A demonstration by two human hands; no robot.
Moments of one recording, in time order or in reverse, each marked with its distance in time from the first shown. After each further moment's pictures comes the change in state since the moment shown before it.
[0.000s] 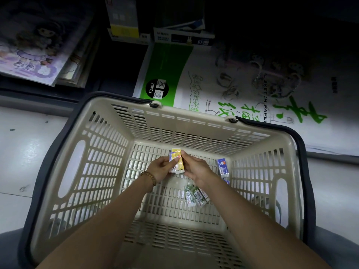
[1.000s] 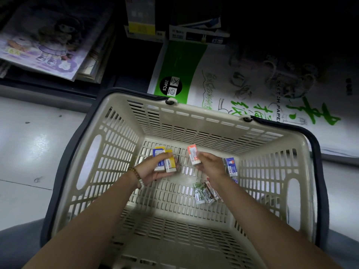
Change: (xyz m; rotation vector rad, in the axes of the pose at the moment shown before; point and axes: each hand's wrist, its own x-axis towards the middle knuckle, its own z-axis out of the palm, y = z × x) left_hand -0.021 0.005 -0.050 -0.516 -0.232 -0.149; right_hand -0.011 0.003 -0.005 -0.077 0.186 -0.212
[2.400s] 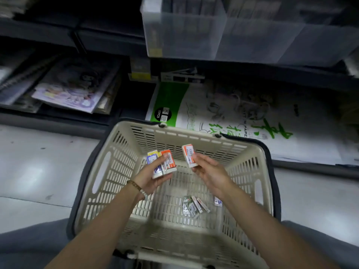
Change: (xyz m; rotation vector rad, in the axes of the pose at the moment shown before) left_hand -0.087 0.033 0.063 -0.201 0.062 0.204; right_hand -0.098 -0.066 -0.027 0.258 -0.276 -0.145
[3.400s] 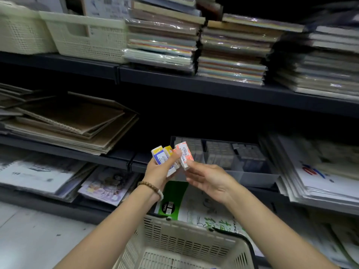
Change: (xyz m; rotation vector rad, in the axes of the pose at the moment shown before) left_hand -0.168 0.221 0.152 0.025 -0.111 0.707; right_hand -0.139 -0.245 0.144 -0.168 -0.303 -0.221
